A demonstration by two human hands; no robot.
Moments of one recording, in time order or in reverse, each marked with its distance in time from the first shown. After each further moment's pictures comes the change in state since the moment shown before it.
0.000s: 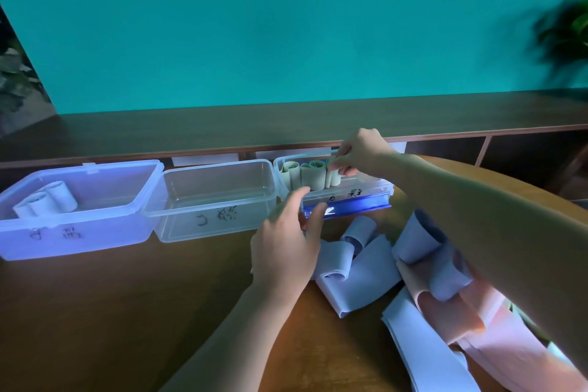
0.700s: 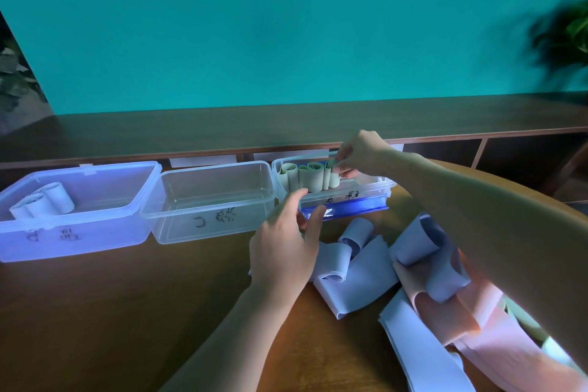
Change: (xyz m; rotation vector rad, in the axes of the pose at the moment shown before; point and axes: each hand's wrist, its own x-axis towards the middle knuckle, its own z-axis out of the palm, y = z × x) left_hand 0.000 0.000 0.001 -0.033 -0.003 -0.008; right_hand 0.002 0.003 -0.008 0.035 -0.051 0.061
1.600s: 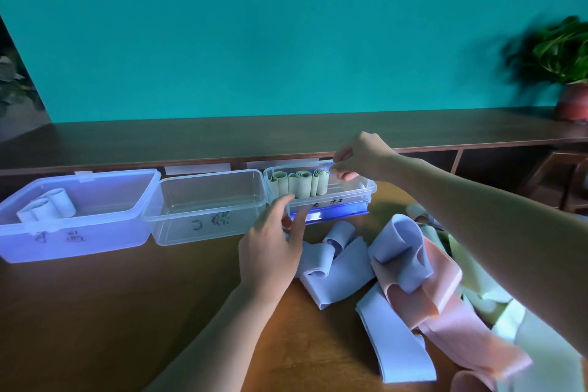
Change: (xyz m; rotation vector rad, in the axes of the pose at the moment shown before) left_hand -0.003 0.001 -0.007 0.008 0.015 0.001; right_hand -0.044 -0.014 -0.032 -0.010 0.076 -0.043
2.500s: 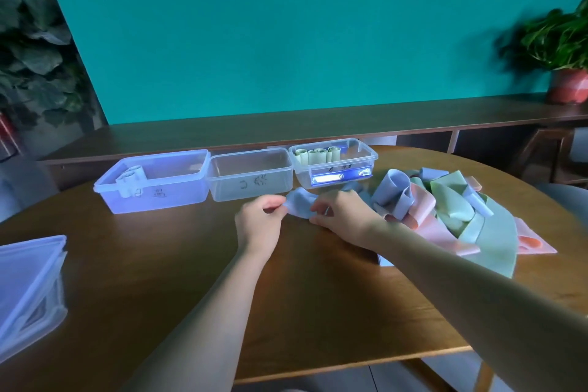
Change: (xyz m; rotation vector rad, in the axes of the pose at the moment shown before) left_hand -0.055 -0.016 -0.093 -0.306 -0.071 -0.398; right_hand -0.198 -0.056 0.097 -0.112 -0.044 -0.228
